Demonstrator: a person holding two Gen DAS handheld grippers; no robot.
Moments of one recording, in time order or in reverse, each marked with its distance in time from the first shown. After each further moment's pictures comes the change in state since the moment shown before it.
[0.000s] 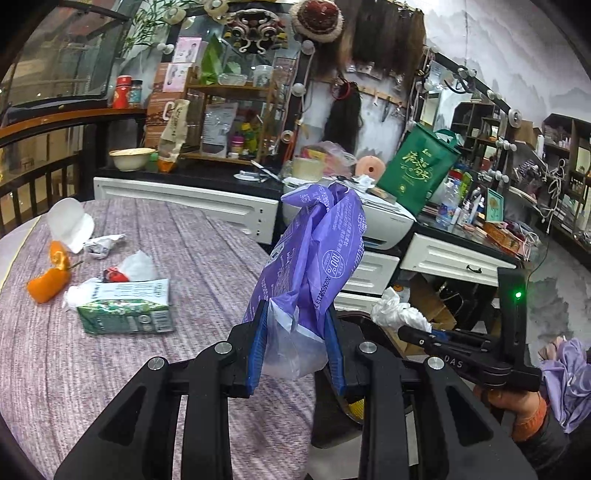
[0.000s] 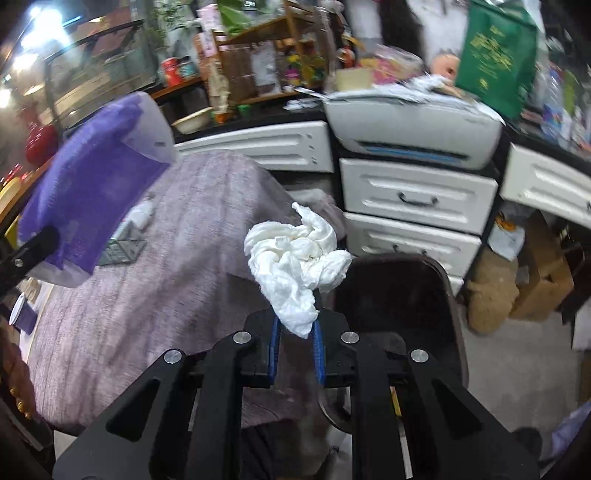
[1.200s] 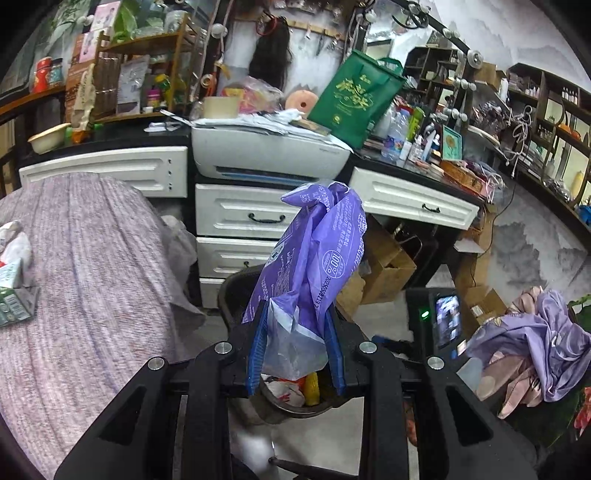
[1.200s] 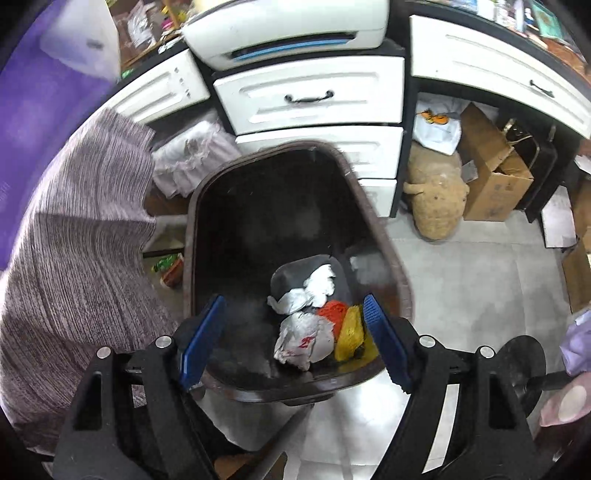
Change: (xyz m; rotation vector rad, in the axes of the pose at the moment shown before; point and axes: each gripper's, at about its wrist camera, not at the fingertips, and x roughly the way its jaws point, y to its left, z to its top) left arm 0.084 -0.096 -0.027 0.107 0.213 -0.183; right arm 0.056 -0.116 -0.073 0.248 0.167 -0.227
